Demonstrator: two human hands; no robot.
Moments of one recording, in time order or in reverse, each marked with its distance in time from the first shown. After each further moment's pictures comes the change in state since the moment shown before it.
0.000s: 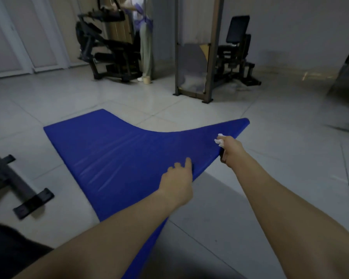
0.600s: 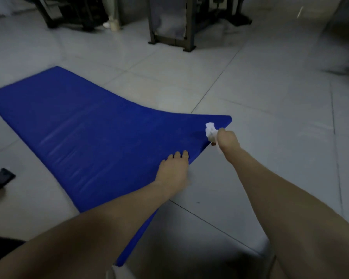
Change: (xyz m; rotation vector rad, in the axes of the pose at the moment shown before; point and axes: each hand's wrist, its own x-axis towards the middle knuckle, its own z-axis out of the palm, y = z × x) left_hand 0.063 0.043 0.143 0.096 -0.157 0.085; right_hand 0.090 0.092 -0.096 -0.526 0.147 0.001
